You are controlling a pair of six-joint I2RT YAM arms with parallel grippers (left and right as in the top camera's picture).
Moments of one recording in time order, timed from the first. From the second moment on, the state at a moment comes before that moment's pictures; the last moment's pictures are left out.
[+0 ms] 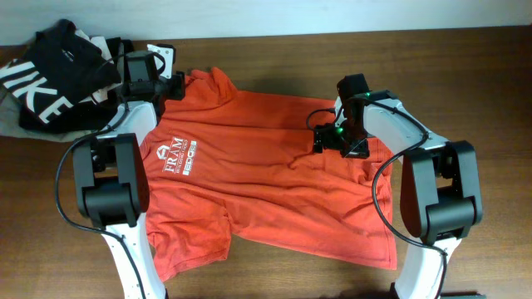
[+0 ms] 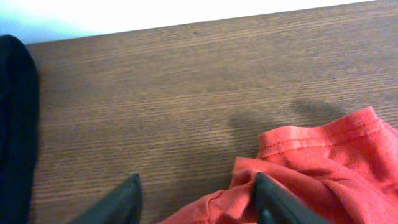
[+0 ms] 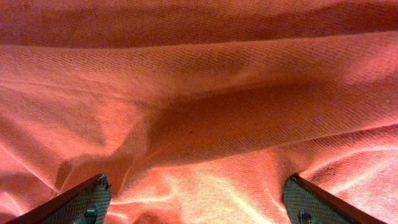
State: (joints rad) left arm 0.04 2.30 1.60 0.04 0.12 0.15; right arm 0.16 2.07 1.43 -0.85 -0.23 0.26
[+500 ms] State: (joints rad) left arm 0.04 2.32 1.60 0.05 0.16 0.05; right arm 0.16 2.06 1.42 -0.84 -0.23 0.26
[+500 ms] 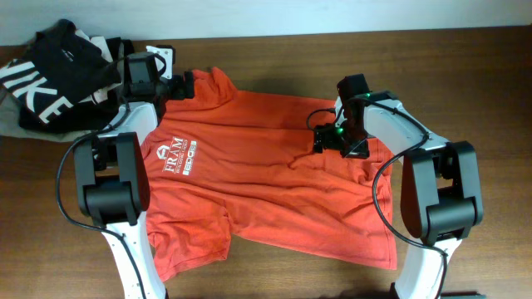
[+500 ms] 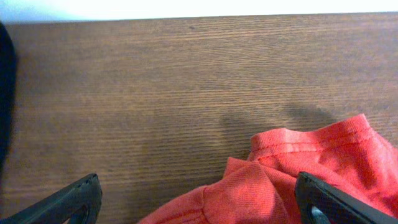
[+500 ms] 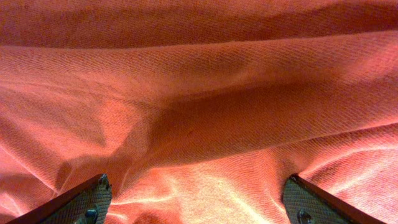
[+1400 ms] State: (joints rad) left arm 0.04 2.38 1.60 0.25 0.14 0.06; right arm 0.16 2.06 1.42 -0.84 -0.22 0.26
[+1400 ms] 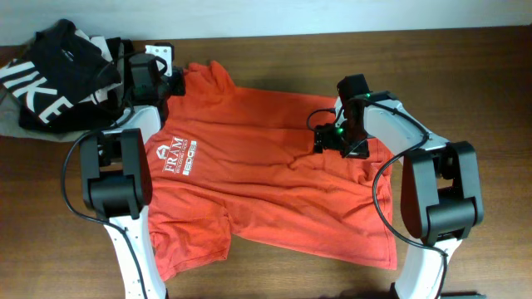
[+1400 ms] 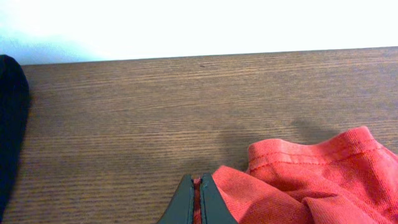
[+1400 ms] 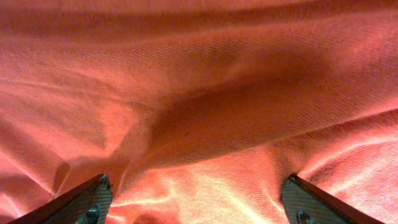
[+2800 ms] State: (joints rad) left arm 0.08 2.41 1.80 -0.06 0.09 0.06; right arm -0.11 2.31 1.85 -0.67 -0.12 0.18
